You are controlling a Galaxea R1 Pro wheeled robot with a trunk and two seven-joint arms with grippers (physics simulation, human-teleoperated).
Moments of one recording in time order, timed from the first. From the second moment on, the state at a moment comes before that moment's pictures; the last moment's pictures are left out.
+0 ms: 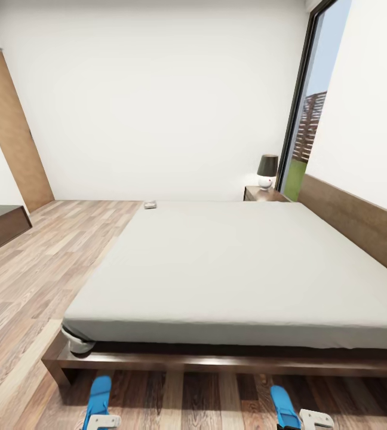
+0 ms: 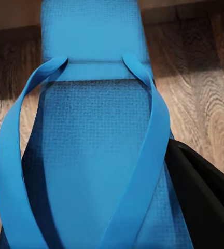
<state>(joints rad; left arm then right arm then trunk) -0.32 0.07 -0.41 -0.26 0.32 -0.14 0.23 -0.21 -0.05 -0.20 -0.58 0.01 0.13 0.07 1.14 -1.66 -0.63</state>
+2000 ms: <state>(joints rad) -0.32 0.07 -0.43 -0.26 0.32 -0.15 0.23 -0.21 -0.05 -0.20 -0.58 0.01 0.13 0.07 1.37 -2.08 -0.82</state>
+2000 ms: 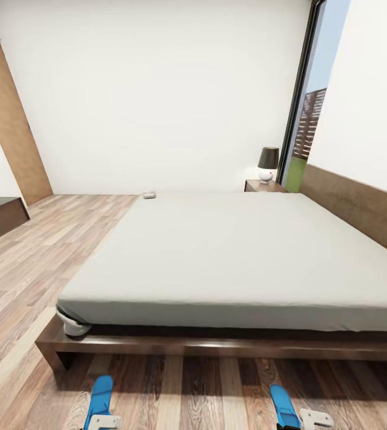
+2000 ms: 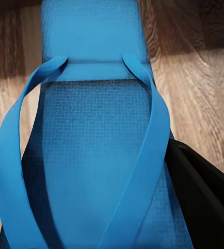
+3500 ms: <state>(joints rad) -0.32 0.07 -0.46 -0.26 0.32 -0.15 0.23 -0.21 -0.05 -0.20 -0.58 0.01 0.13 0.07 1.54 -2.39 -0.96</state>
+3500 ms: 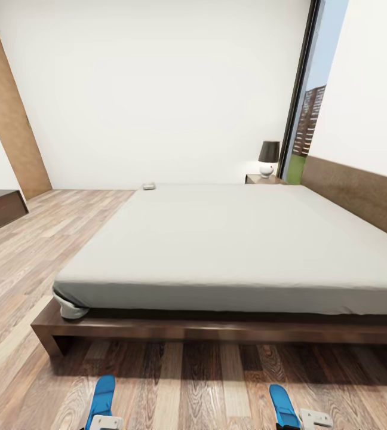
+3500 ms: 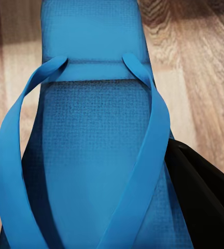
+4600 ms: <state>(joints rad) -0.32 0.07 -0.50 -0.26 0.32 -0.15 0.23 -0.21 -0.05 -0.20 -0.58 0.01 0.12 0.07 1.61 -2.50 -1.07</state>
